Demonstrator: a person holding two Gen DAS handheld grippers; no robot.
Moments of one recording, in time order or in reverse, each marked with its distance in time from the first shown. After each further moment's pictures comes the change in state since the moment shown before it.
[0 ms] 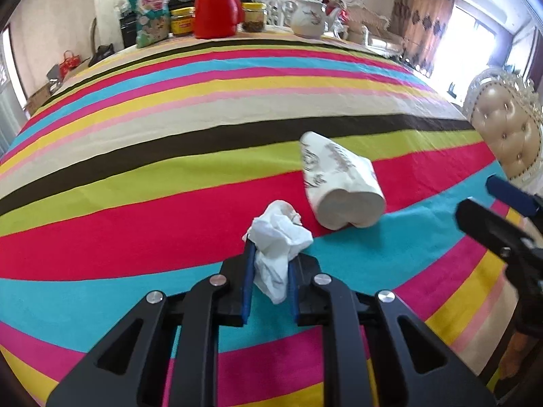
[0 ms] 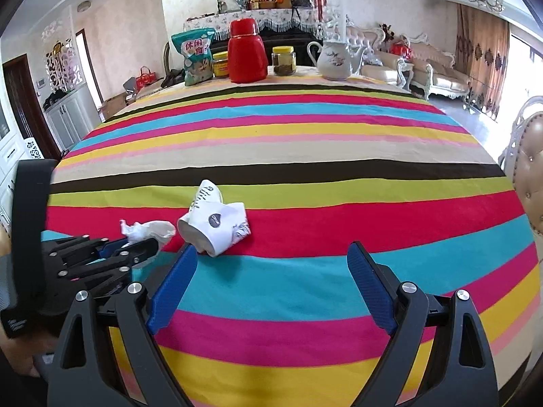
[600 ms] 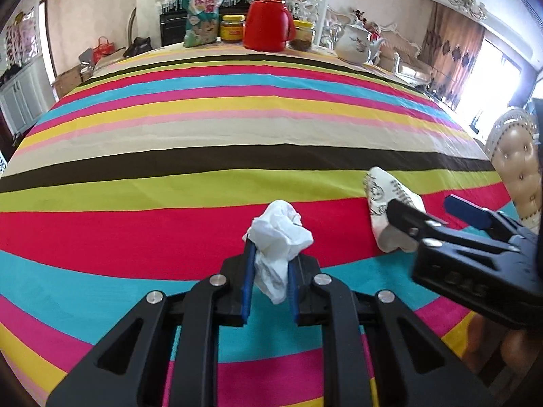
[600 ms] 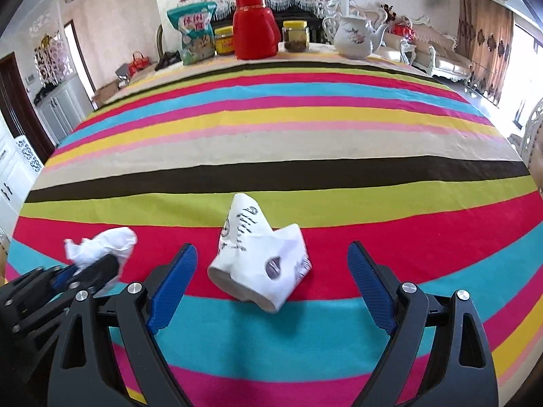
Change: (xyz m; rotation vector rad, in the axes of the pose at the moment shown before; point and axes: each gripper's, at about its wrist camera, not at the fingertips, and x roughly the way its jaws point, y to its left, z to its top) left arm -0.023 0.053 0.000 -0.135 -0.063 0.064; right arm 0.073 0.056 0.027 0.011 0.099 -0.021
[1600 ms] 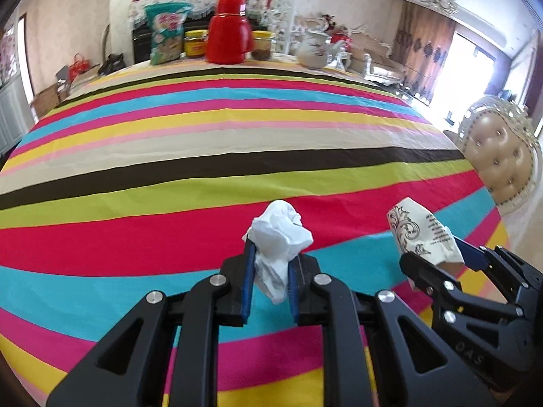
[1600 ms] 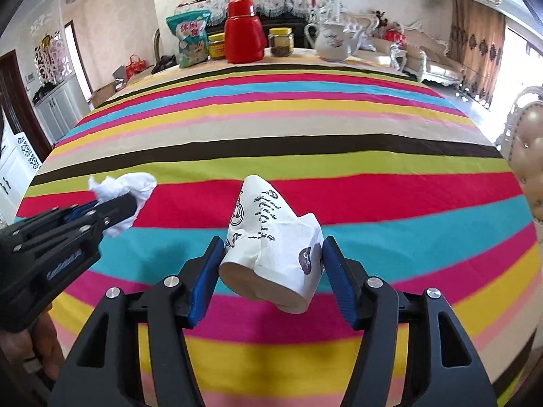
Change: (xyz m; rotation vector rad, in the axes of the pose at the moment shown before) left arm -0.028 -0.051 -0.012 0.098 -0.042 -0.099; right arm -0.069 -0.037 -0.055 0.010 -0.041 -0.027
